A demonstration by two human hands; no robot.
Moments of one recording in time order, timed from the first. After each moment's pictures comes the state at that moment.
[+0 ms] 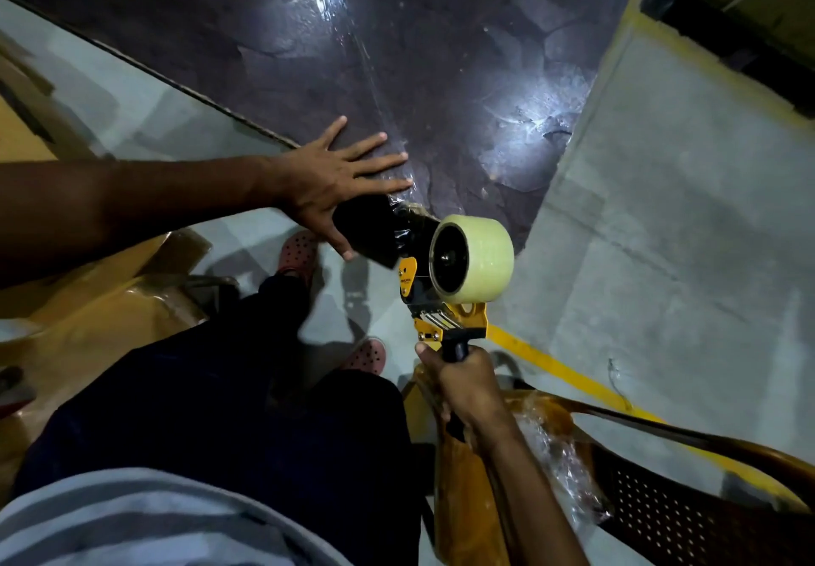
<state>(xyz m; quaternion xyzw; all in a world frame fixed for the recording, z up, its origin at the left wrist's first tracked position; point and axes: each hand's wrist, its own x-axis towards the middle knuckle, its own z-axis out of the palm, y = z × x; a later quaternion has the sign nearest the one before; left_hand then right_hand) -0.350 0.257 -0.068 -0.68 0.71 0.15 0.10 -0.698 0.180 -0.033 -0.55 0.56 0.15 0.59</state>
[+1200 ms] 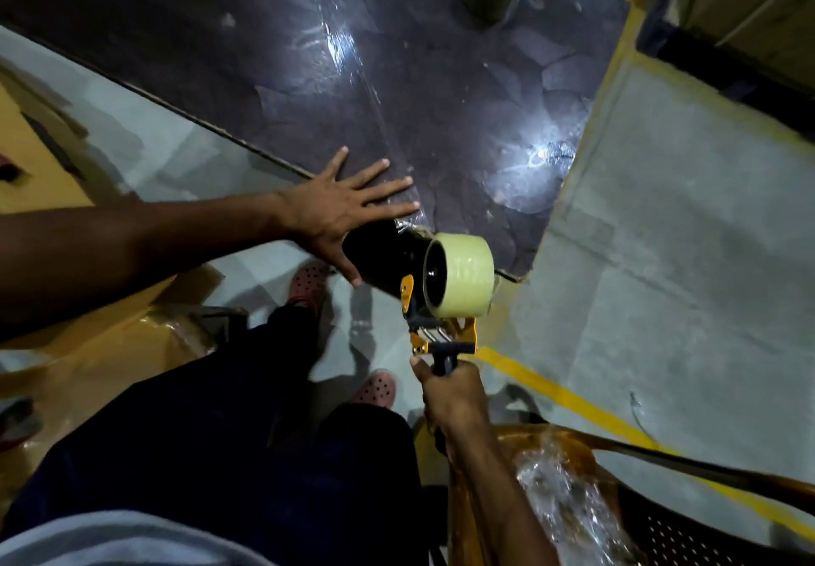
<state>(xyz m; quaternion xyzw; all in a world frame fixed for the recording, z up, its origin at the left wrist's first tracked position) -0.359 0.259 -0.067 -0.71 0.67 0.15 0.12 -0.676 0.196 -0.079 -0.59 0.58 0.13 0.55</state>
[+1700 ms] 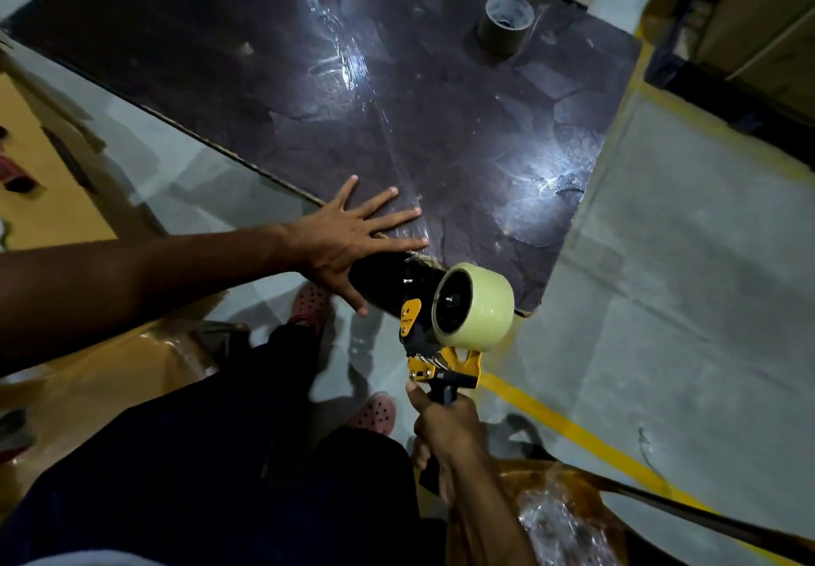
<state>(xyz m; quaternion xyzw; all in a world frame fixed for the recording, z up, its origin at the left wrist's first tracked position) -0.361 0.260 -0.076 -0.72 0.67 0.15 0.11 -0.669 0.195 -0.070 -0.50 0.60 0.16 0.60</state>
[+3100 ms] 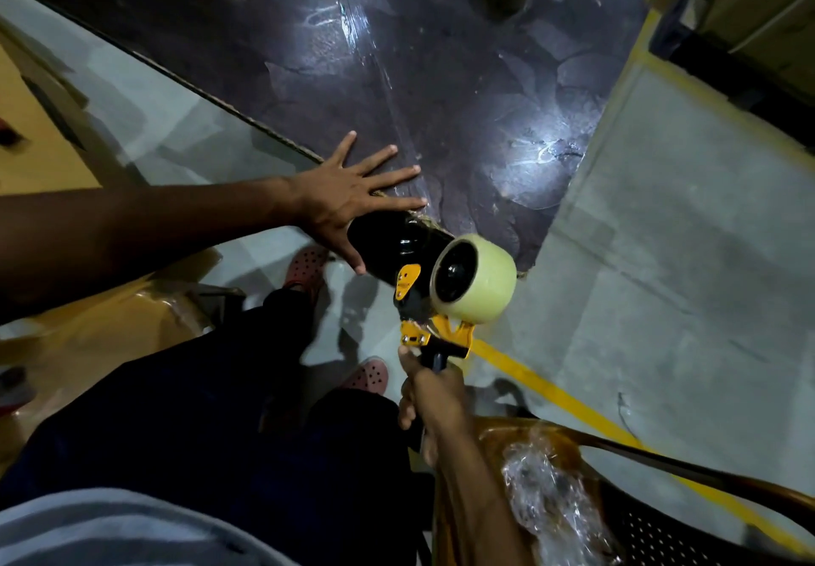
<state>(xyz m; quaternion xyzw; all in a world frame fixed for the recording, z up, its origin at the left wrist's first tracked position) -0.363 0.260 -0.076 -0.72 0.67 0.14 0.10 -0.676 0.220 -0.044 -0.46 0.59 0.11 0.65</state>
